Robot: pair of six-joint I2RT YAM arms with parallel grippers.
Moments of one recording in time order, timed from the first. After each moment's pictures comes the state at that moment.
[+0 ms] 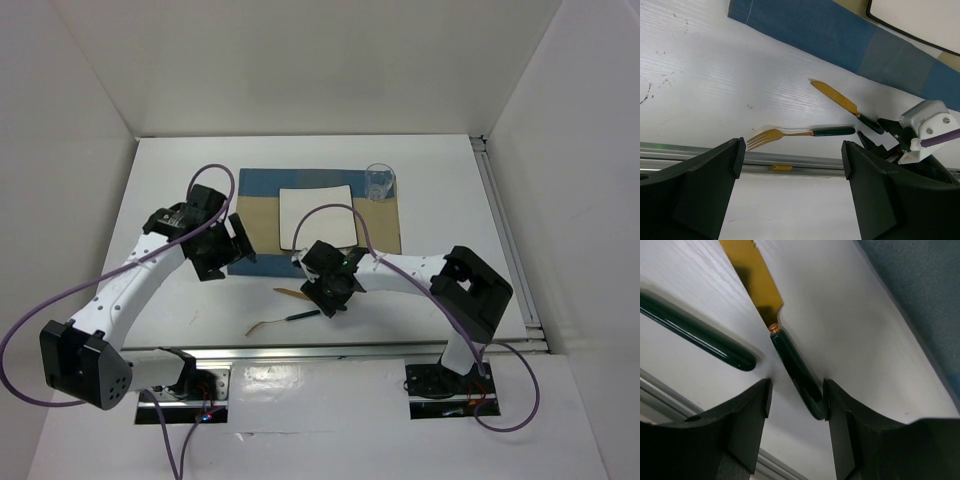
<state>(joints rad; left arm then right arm) -0.31 1.25 1.13 -1.03 0.04 -0.80 0.94 1.71 1.01 -0.51 -0.01 0.10</state>
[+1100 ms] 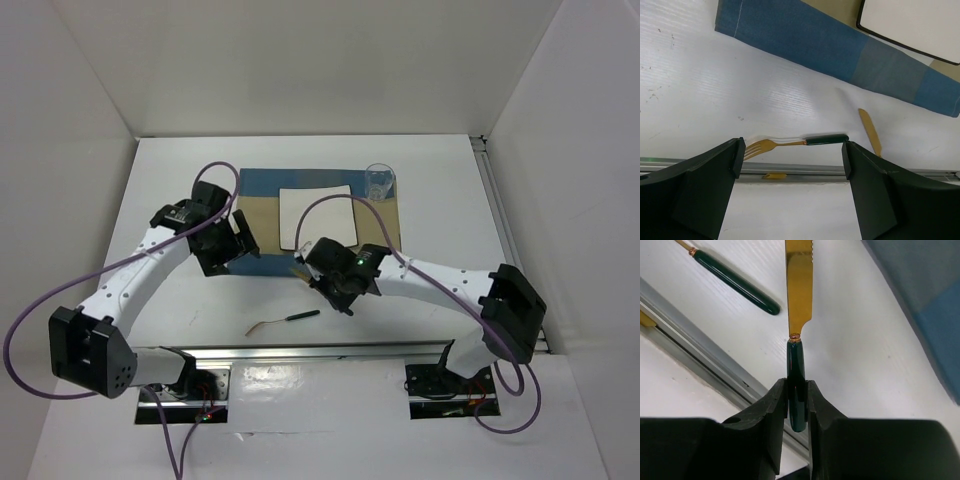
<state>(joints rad) -0.30 1.30 1.13 -0.97 0.06 -0.79 1.01 1.51 1.06 -0.71 0.06 0.11</state>
